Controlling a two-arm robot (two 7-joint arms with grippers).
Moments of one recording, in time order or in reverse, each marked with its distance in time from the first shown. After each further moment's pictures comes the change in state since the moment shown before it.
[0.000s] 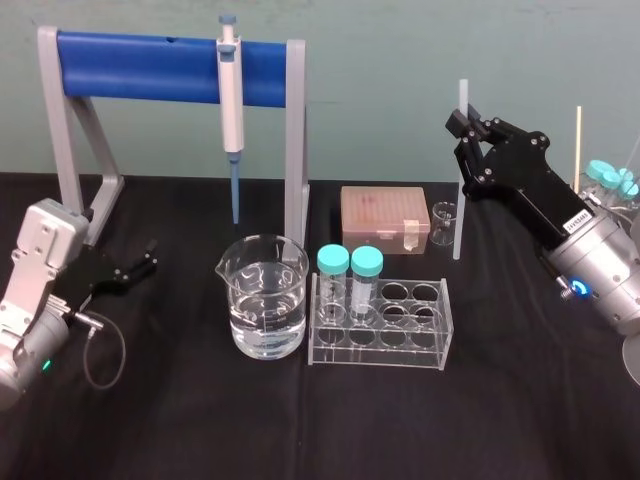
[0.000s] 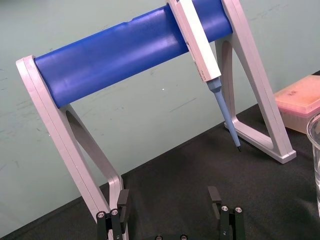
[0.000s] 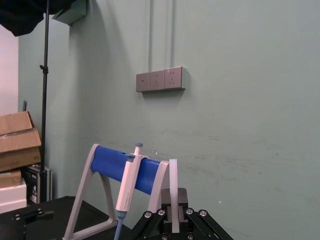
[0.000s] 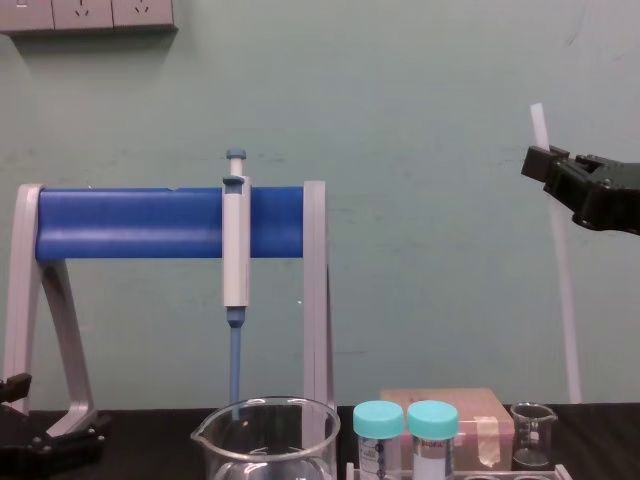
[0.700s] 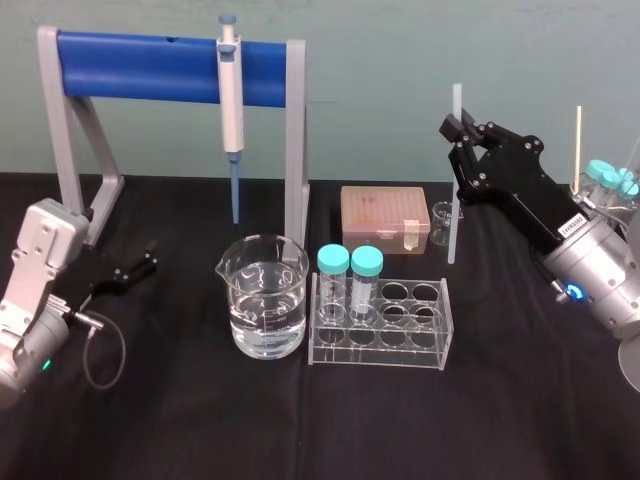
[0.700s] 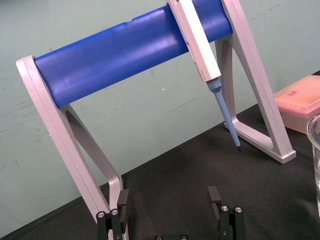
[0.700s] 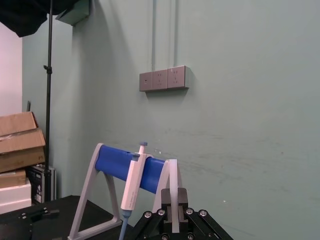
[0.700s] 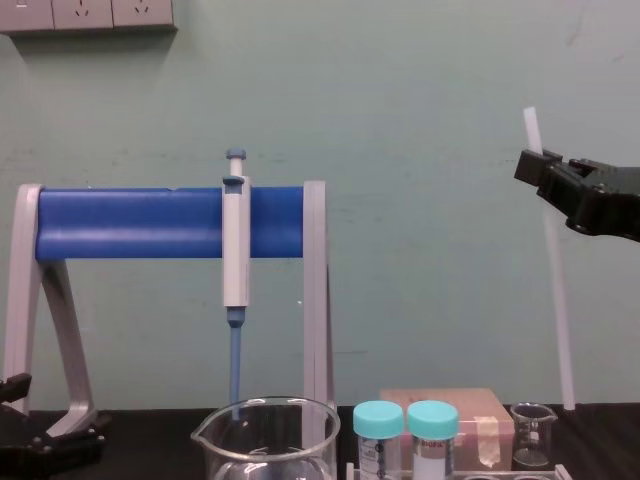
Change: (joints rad) left arm 0.000 0.000 0.000 0.000 0.000 0.000 0.000; right arm -0.006 -0.002 -0.007 -0.006 0.002 0.001 0.003
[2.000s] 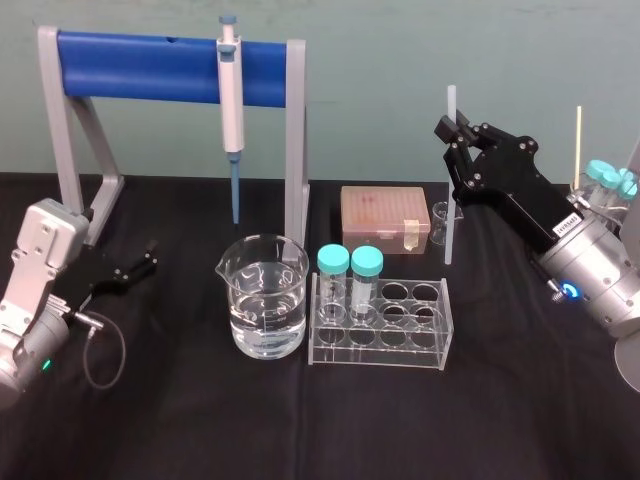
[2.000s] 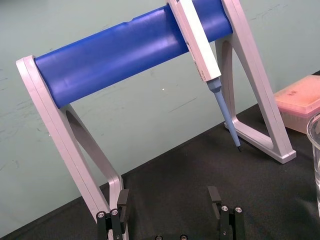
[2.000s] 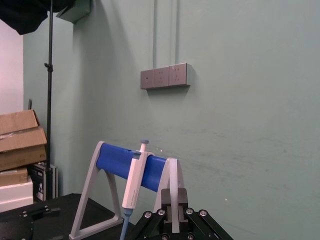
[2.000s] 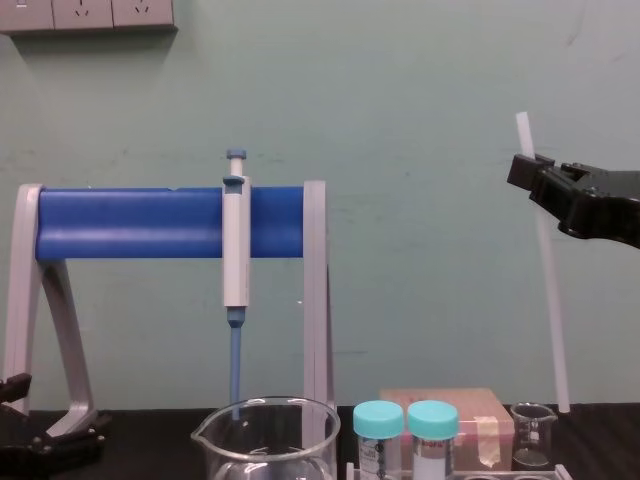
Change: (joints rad) left arm 0.000 0.000 0.000 0.000 0.000 0.000 0.000; right arm 0.011 -0.002 -0.010 0.011 -0.002 0.006 0.000
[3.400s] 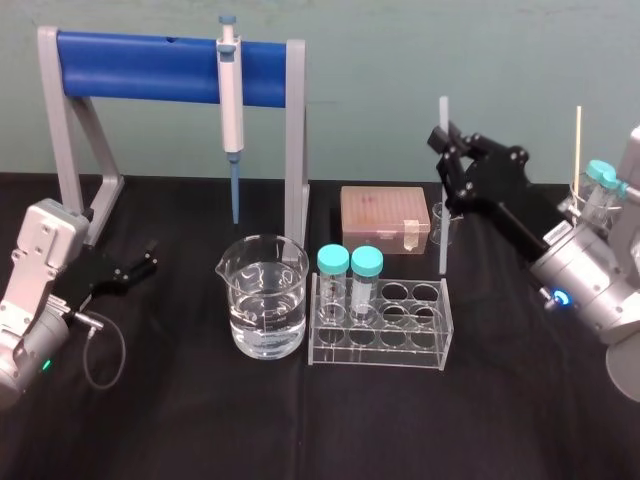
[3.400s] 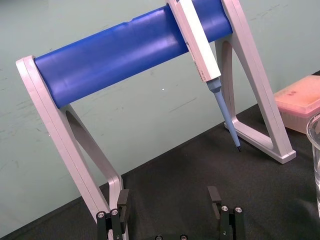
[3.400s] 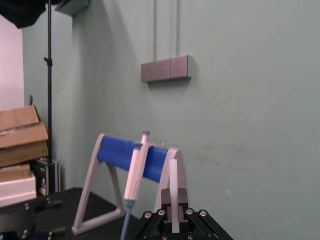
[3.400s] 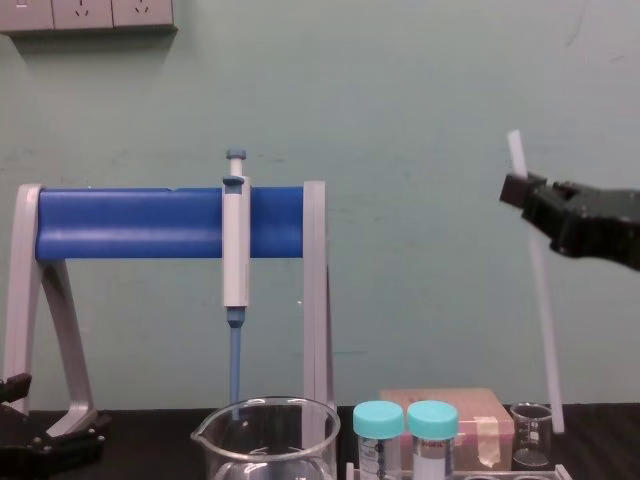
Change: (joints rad) left arm 0.000 0.000 0.000 0.000 0.000 0.000 0.000; right arm 0.005 -0.008 -0.014 0.031 -0.005 -0.003 0.003
